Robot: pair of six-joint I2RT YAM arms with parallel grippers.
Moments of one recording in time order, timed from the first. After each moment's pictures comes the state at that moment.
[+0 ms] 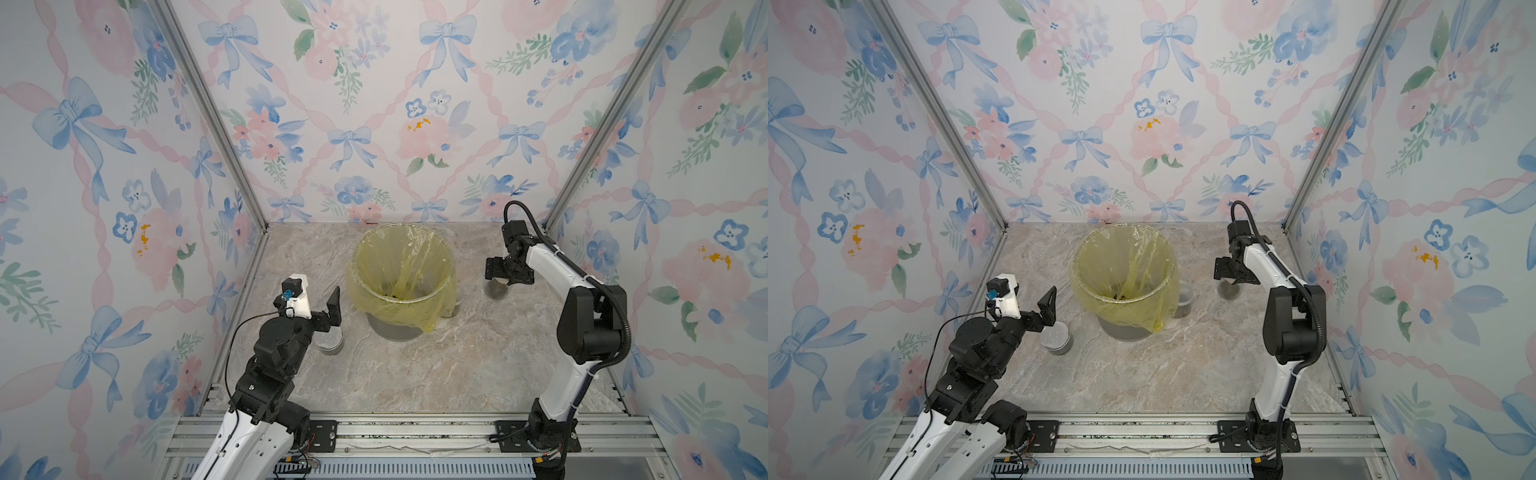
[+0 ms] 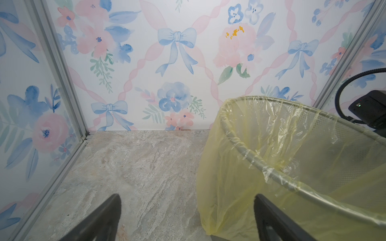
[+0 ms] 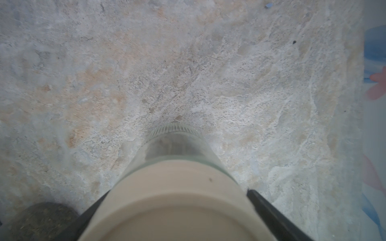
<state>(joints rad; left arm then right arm) -0.39 0.47 0.57 -0.18 -0.22 -0.13 0.08 1.91 1.55 -0.89 0.15 0.22</state>
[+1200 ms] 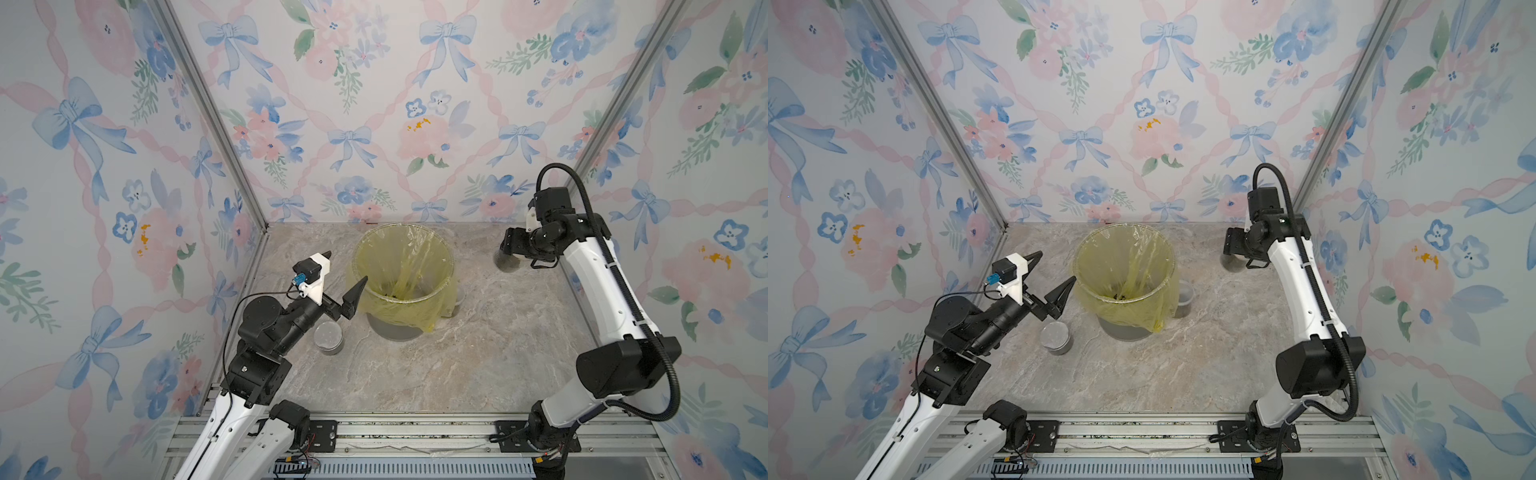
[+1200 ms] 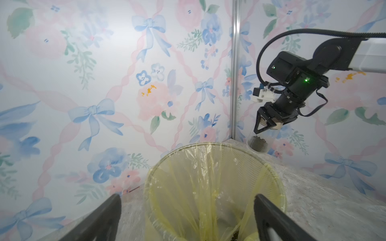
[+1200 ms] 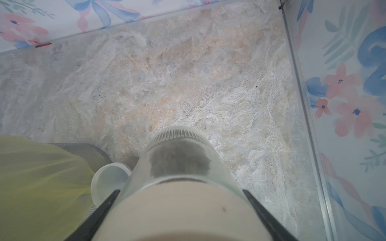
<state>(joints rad) -0.39 0.67 0.85 -0.06 0.29 0.08 0.11 1.61 1.87 -1.22 0.04 0.23</state>
